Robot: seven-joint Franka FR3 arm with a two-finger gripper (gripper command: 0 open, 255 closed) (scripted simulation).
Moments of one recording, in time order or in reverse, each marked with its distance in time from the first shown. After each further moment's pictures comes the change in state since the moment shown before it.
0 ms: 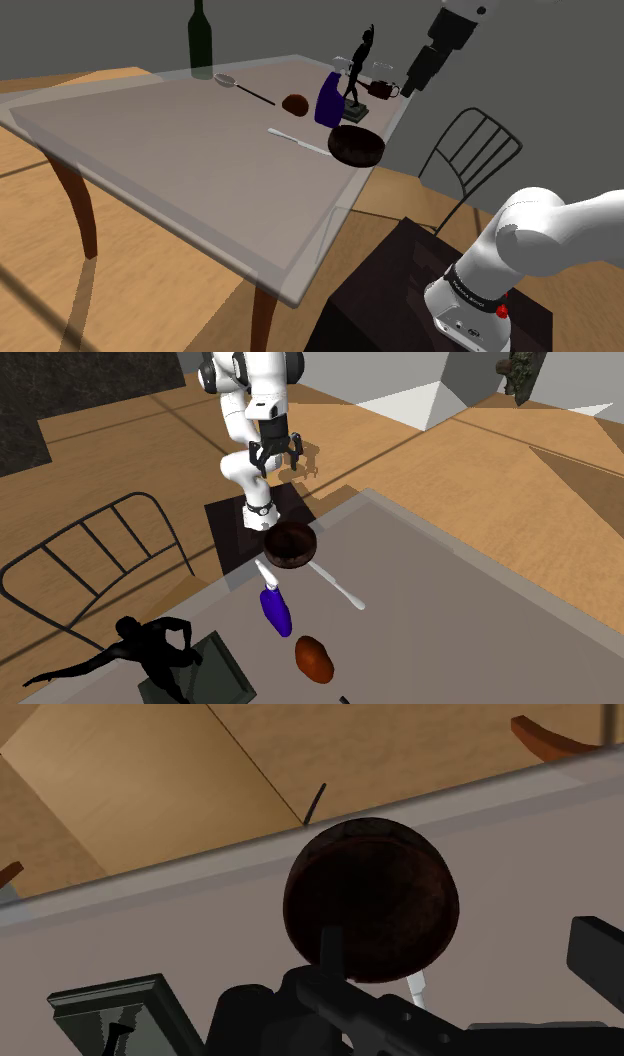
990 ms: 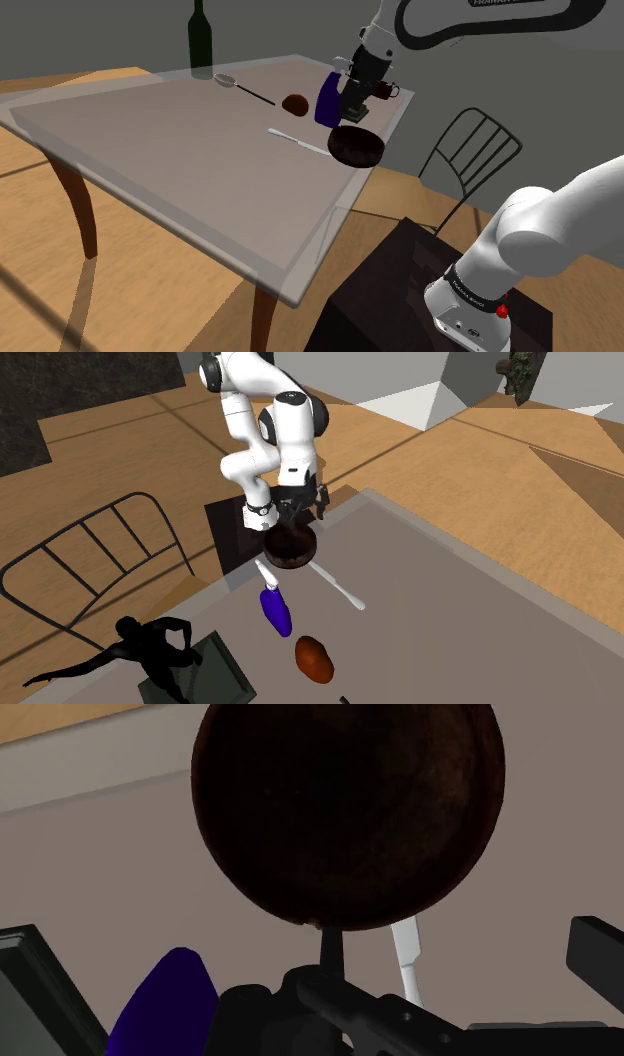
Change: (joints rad) arm 0.029 0.376 0.007 0.004 0.031 0.376 -0.033
